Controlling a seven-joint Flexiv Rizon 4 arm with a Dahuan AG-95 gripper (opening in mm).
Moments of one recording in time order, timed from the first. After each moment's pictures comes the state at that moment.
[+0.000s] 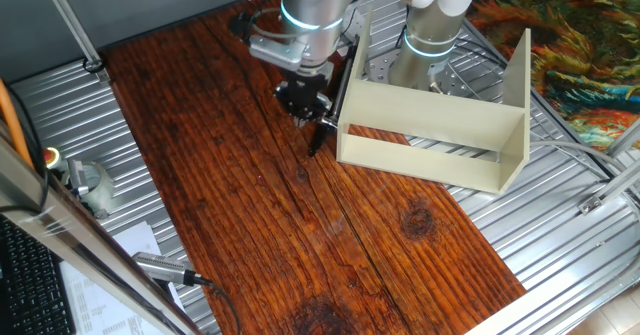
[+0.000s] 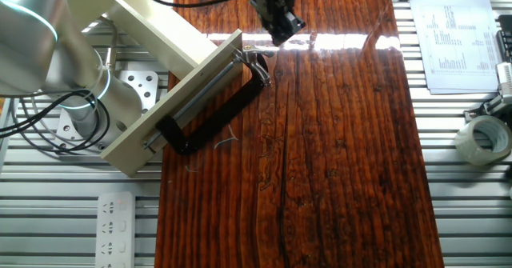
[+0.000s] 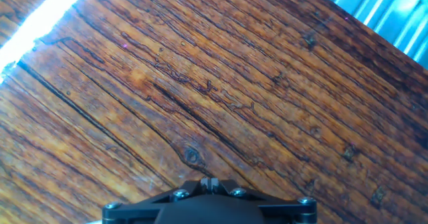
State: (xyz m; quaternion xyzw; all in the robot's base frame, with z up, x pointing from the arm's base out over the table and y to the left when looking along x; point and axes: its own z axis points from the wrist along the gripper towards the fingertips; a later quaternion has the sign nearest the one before) arm 0.399 0.082 0.181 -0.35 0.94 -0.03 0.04
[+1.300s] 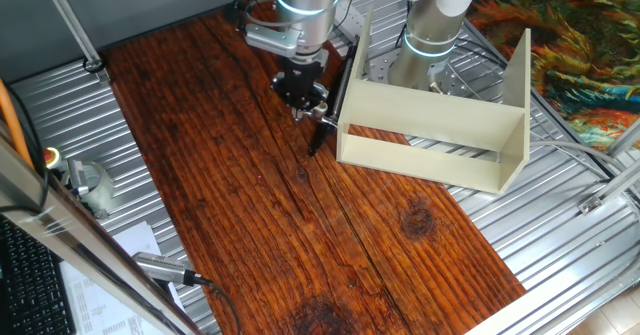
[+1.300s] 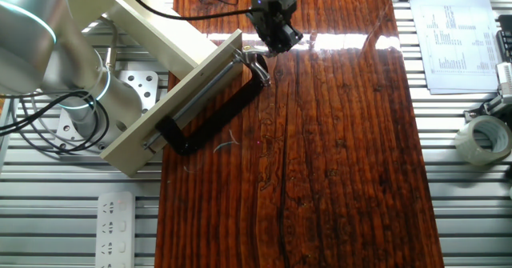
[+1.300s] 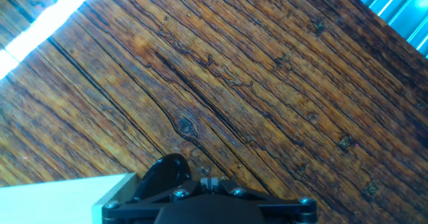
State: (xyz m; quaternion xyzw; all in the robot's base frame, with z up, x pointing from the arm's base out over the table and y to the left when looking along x) arm 0.396 0.058 0.175 -0.37 0.93 -0.01 0.04
